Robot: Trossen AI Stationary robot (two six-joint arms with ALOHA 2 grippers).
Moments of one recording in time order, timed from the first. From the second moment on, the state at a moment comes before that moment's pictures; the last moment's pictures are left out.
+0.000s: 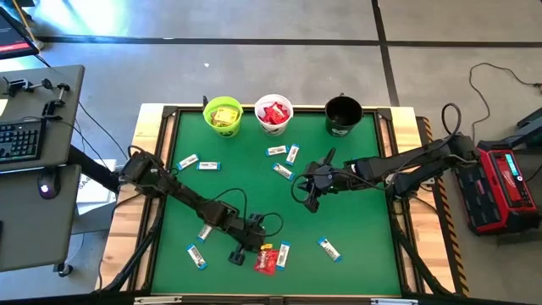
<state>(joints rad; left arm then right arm) -0.44 1.90 0.99 0.00 0.09 -0.08 0.18 1.38 0.95 -0.36 0.24 0.52</state>
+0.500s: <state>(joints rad) -0.31 1.80 0.98 -0.07 0.16 -0.17 0.22 1.38 0.95 -0.36 0.26 0.56</state>
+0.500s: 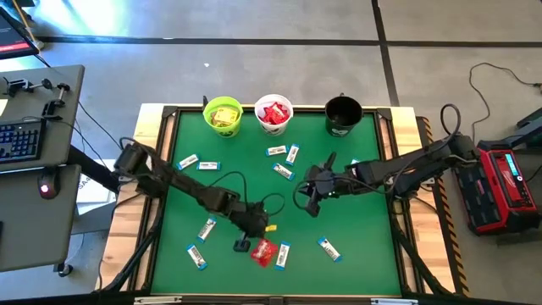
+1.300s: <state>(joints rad) -0.18 1.71 0.81 0.11 0.46 -0.39 0.42 1.65 1.06 -0.11 0.12 0.53</state>
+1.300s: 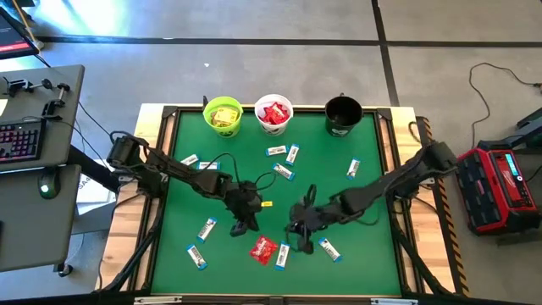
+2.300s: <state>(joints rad) -0.14 1.80 0.78 0.15 0.61 -0.68 0.51 2.12 1.50 -0.32 0.08 0.43</state>
